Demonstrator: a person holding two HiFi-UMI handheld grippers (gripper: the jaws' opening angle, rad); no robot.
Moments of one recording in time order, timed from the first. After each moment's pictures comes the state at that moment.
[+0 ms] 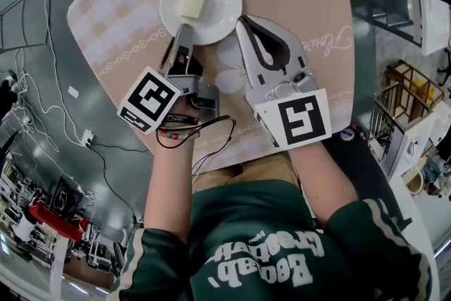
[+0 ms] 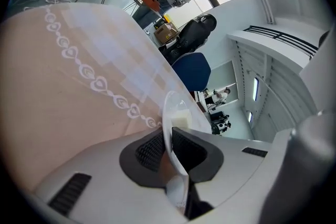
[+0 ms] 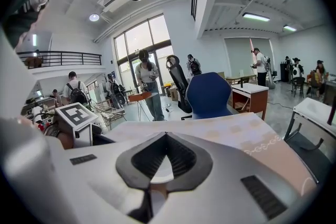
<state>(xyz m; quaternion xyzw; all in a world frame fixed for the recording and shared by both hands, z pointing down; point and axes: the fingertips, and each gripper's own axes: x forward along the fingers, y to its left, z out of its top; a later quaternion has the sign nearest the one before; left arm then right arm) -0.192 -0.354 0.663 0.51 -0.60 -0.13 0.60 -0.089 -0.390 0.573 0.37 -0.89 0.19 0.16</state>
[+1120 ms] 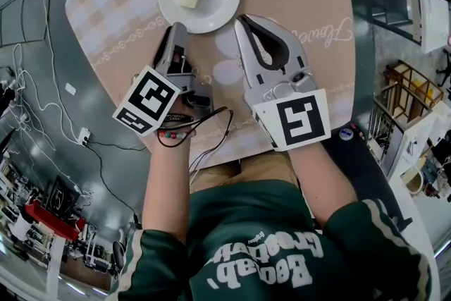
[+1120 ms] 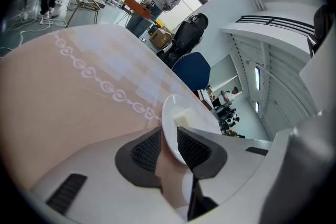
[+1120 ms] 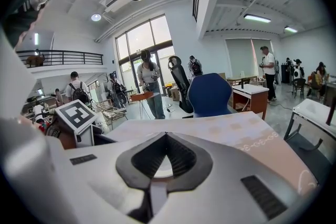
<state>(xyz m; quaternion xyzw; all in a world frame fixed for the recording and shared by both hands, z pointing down) -0.205 -0.330 0.664 0.52 -0.64 -0.08 0.56 -0.088 -0.368 0.571 0.37 -0.90 0.18 0.16</state>
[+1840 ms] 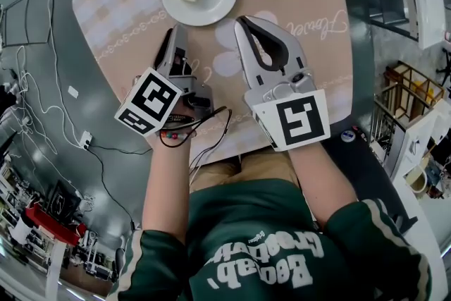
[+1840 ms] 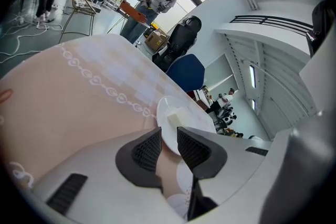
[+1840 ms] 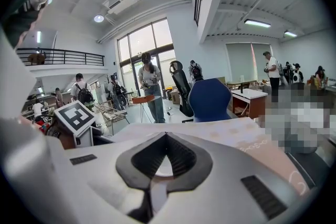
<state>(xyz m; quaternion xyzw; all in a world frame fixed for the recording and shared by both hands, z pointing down) -0.203 -0.313 0.643 0.54 -0.64 -0.08 0.54 -0.085 -0.348 0.547 0.37 -0.90 0.17 0.15</state>
